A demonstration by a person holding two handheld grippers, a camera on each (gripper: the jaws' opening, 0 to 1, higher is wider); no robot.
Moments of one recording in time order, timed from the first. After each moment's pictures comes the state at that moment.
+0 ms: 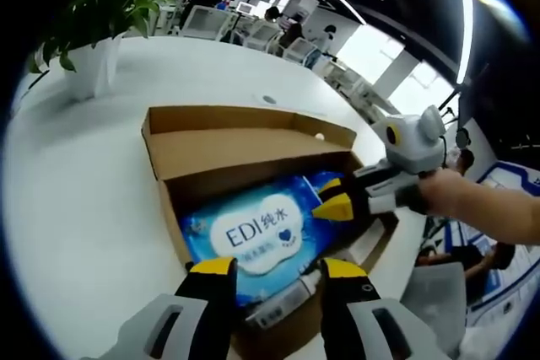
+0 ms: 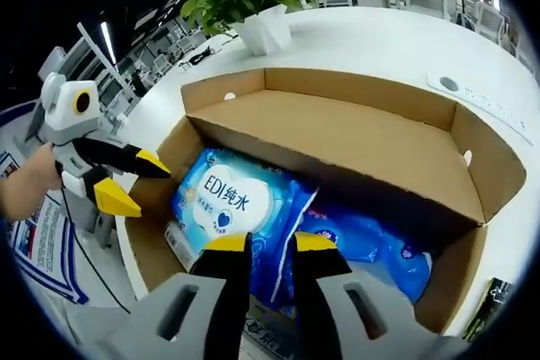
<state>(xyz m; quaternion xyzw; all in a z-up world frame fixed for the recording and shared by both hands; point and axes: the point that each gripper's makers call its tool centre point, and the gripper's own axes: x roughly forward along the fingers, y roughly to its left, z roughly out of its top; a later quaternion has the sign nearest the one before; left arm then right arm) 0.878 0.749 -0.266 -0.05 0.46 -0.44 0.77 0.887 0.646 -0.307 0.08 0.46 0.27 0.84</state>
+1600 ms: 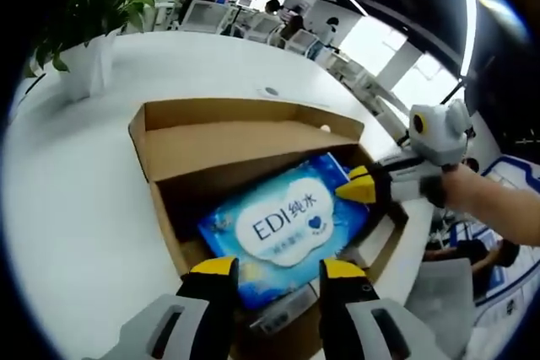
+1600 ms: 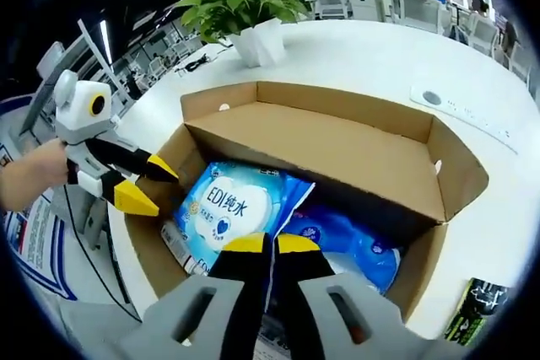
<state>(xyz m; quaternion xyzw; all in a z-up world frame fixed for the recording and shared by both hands) 0.885 0.741 -0.279 -0.02 0.47 -0.43 0.77 0.886 0.624 -0.289 0.06 0.43 0.26 0.86</state>
